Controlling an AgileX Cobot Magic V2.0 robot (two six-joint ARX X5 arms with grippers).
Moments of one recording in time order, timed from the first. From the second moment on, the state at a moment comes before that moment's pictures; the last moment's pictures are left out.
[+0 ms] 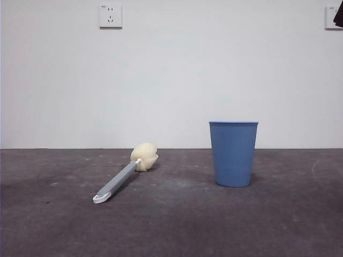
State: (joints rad) left arm -0.11 0.51 0.73 -0.06 0.14 0.06; right arm 0.58 0.75 0.87 -0.98 -0.31 0.21
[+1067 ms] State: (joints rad) left arm -0.02 0.01 0.03 -0.21 0.03 0.01; right arm 0.58 0.75 0.87 -0.98 -0.31 0.21
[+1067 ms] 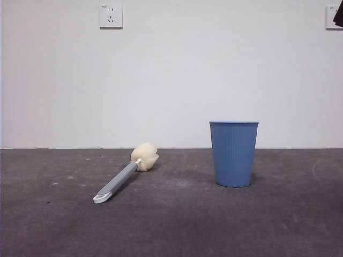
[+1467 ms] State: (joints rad) left arm -0.02 0.00 0.03 -0.21 0.03 0.01; right arm 0.58 0.75 0.87 -0.98 -0.31 0.21
